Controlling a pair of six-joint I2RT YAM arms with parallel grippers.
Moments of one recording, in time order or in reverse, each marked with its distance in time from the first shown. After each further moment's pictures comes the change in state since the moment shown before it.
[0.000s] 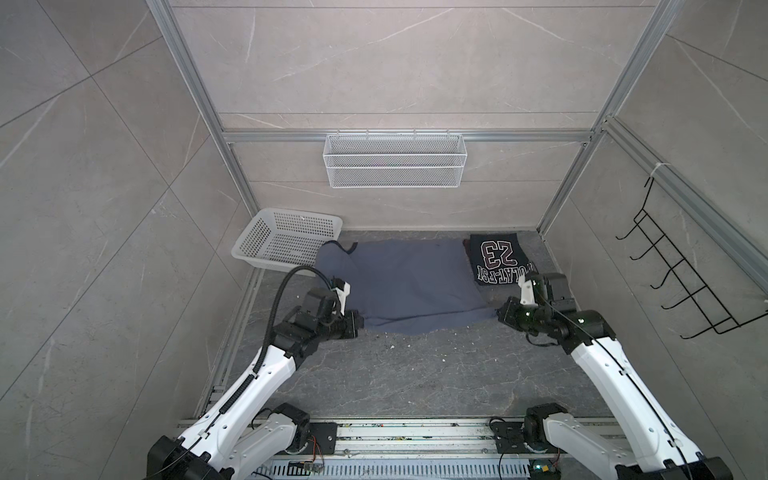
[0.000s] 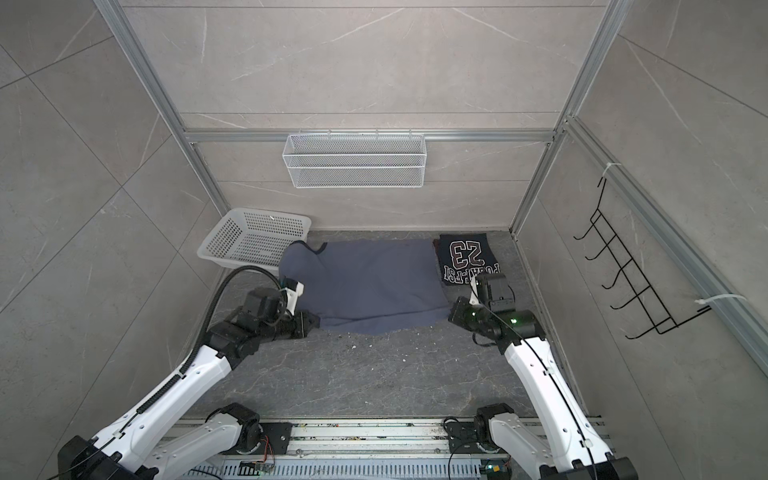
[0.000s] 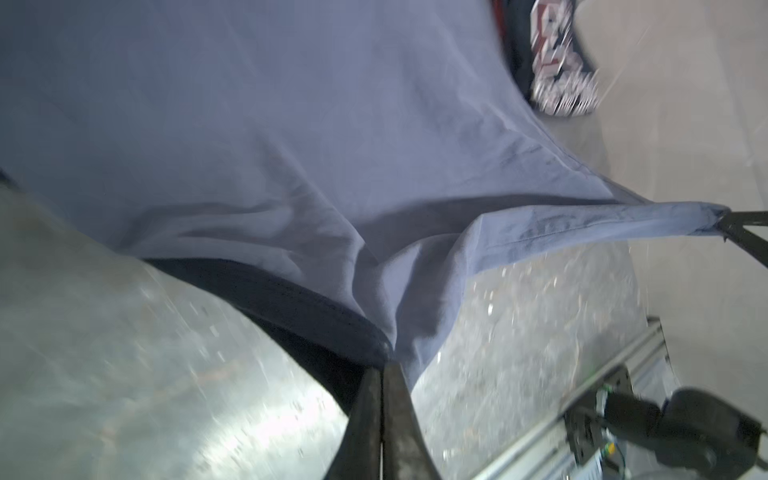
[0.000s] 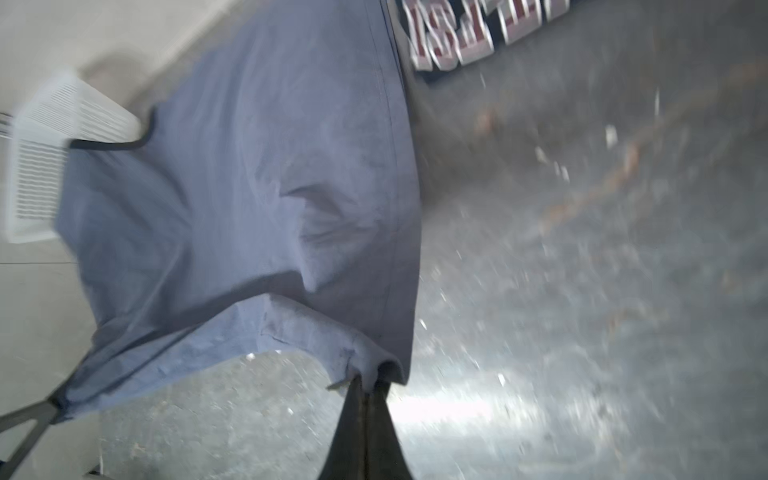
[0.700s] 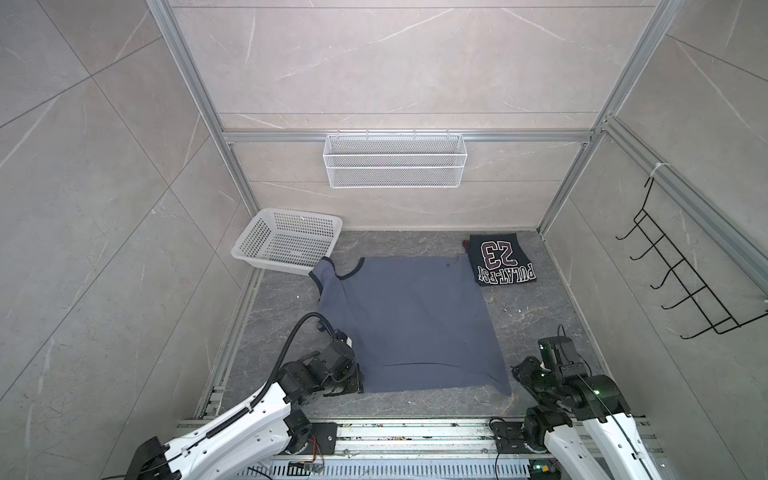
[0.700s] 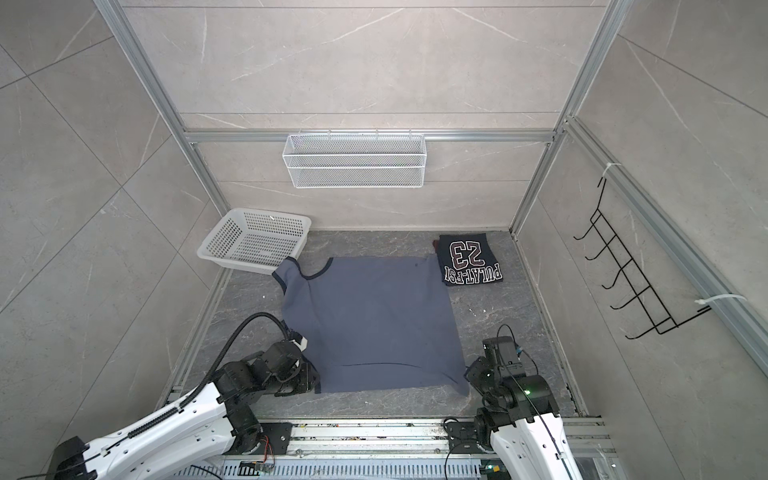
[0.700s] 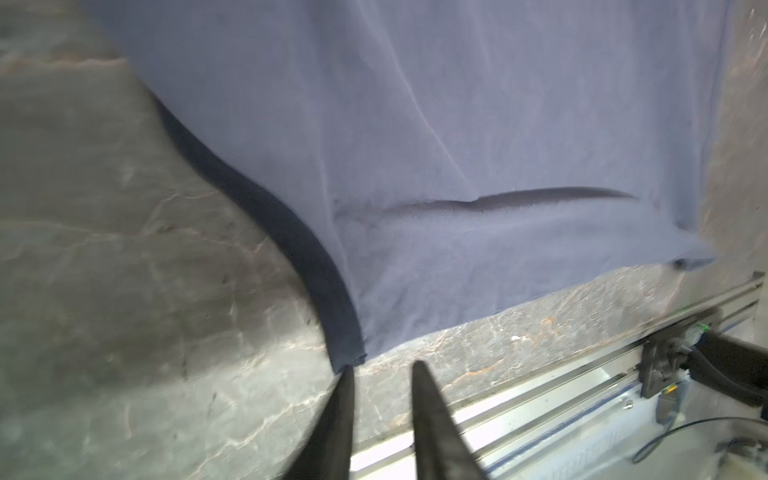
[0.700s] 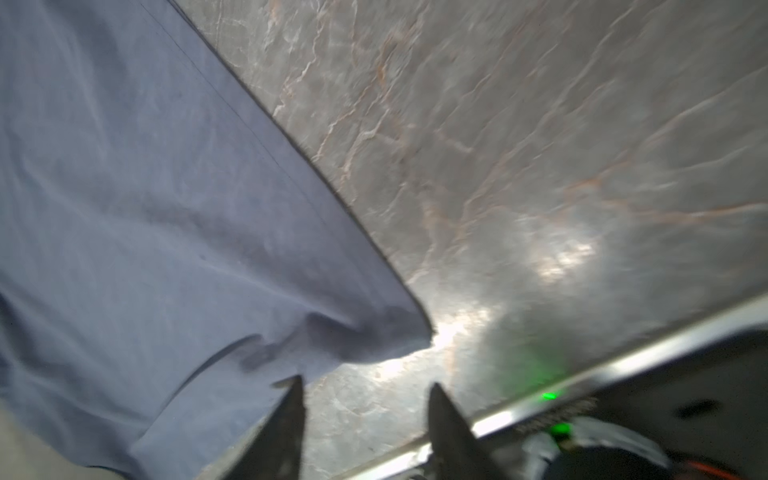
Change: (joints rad) left arm -0.338 -0.242 -0.241 -0.163 -0.224 -0.387; right arm 0.000 -0.437 -0.266 -0.342 0.183 0.364
